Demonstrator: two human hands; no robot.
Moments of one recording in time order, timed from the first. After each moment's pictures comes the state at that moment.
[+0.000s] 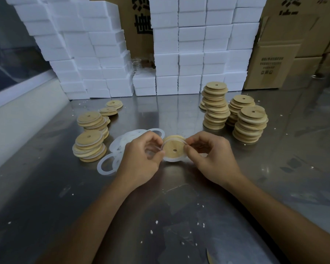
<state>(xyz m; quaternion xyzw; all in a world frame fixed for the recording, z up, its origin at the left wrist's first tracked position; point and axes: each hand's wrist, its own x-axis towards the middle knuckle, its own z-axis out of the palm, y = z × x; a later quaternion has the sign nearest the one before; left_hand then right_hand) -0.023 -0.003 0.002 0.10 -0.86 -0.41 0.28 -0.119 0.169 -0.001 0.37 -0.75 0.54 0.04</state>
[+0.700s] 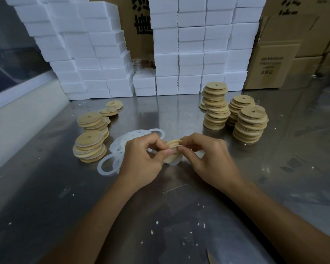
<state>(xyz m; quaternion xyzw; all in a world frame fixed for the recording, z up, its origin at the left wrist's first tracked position) -0.022 0.006 0.009 0.06 -0.86 -0.38 0.33 -0.114 0.169 0.002 0.45 -0.76 0.44 0.14</state>
